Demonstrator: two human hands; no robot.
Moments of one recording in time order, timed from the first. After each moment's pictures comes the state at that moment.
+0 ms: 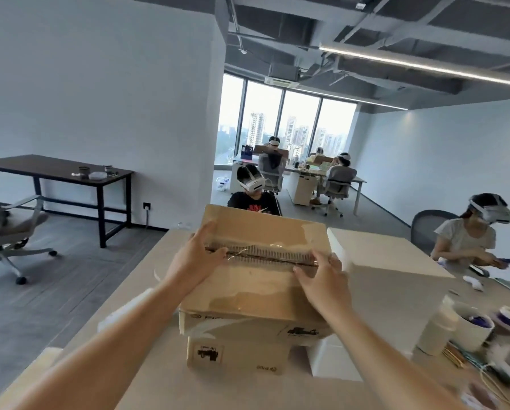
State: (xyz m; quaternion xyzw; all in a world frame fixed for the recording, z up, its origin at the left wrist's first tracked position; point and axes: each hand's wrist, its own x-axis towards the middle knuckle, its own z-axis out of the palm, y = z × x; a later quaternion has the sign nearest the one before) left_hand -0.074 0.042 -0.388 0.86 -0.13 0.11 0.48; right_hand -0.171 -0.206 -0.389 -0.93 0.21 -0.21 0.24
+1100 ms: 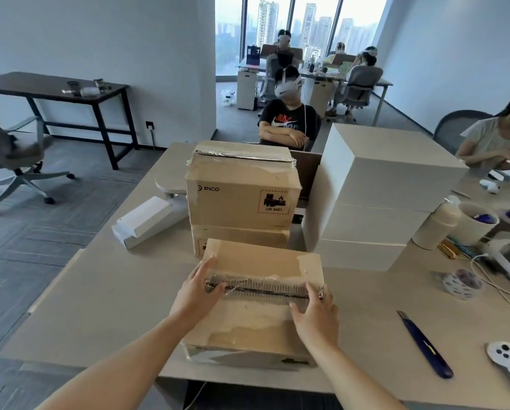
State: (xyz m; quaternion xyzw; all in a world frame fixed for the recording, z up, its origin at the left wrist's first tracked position) left_hand -0.210 0.029 -0.645 0.90 -0.08 -0.07 0.41; right_hand -0.316 -0.217 -0.638 -0.92 0.29 -0.02 0.26
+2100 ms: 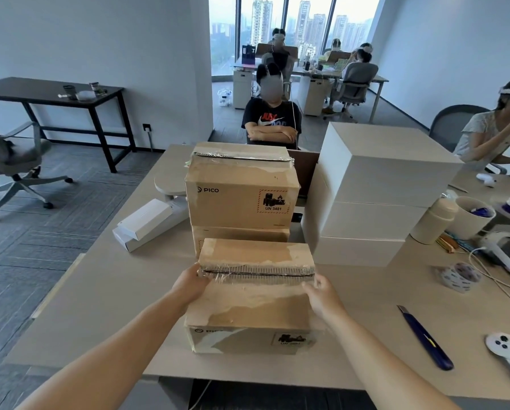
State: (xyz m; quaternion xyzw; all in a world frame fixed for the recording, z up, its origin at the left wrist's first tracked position) left_hand -0.172 0.045 -0.639 0.82 0.05 -0.23 0.52; right_hand -0.285 -0.242 -0.620 -0.81 0.33 0.01 0.49
